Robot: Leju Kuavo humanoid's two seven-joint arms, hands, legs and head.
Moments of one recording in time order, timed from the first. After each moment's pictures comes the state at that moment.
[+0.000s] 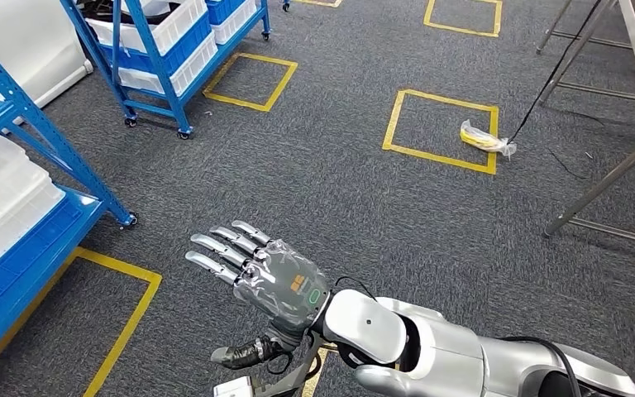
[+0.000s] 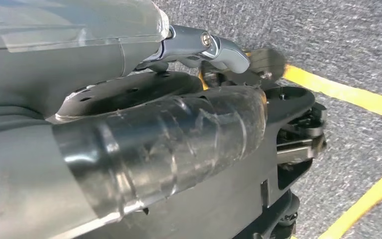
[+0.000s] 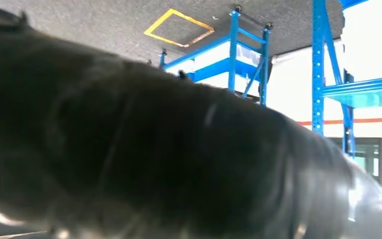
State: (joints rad) left arm -0.04 -0.10 -0.74 -0.14 0.68 0.16 -0.10; right arm -0.66 -0.26 1.18 -1.69 1.09 -0.19 0.01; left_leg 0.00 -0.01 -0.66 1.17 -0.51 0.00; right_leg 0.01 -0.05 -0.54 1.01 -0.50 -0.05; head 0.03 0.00
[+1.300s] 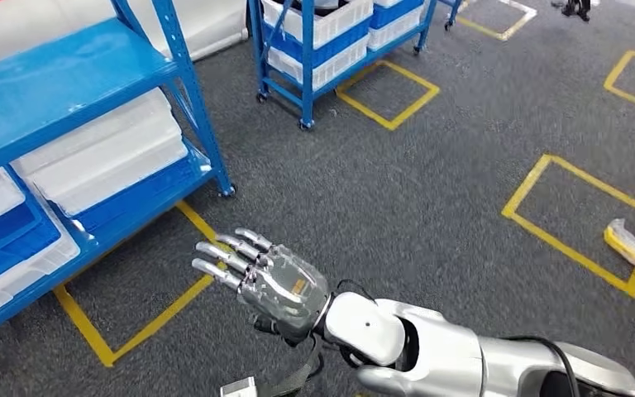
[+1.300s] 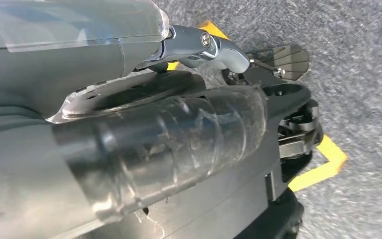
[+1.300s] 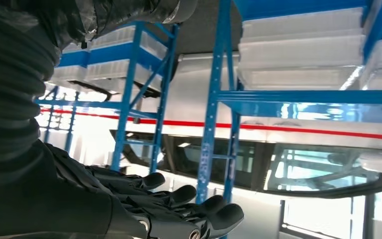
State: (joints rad) left arm -0.03 -0.10 -0.74 -0.14 0.69 0.16 -0.10; right arm -0.66 -0.28 1.21 -1.65 1.11 -0.21 0.01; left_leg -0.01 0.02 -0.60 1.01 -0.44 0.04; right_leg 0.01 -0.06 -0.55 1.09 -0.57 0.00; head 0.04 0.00
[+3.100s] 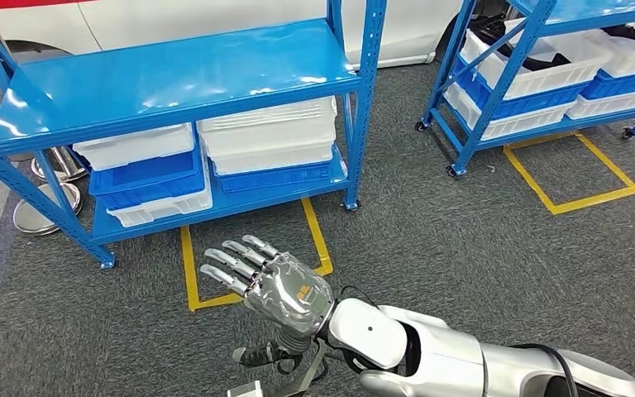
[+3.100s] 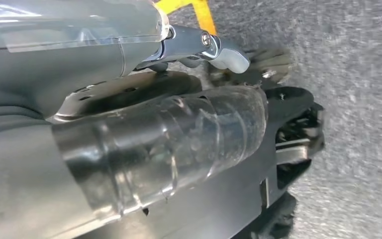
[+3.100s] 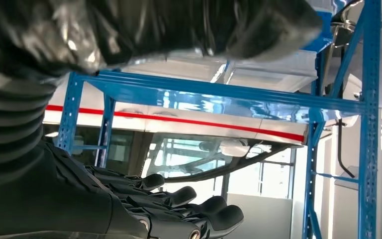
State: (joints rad) left arm -0.04 -0.10 -0.74 -0.14 0.68 0.16 -0.10; right arm -0.63 -0.29 1.21 -1.63 1.10 -0.21 0.01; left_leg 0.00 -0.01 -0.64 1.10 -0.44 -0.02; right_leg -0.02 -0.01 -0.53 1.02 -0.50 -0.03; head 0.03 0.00
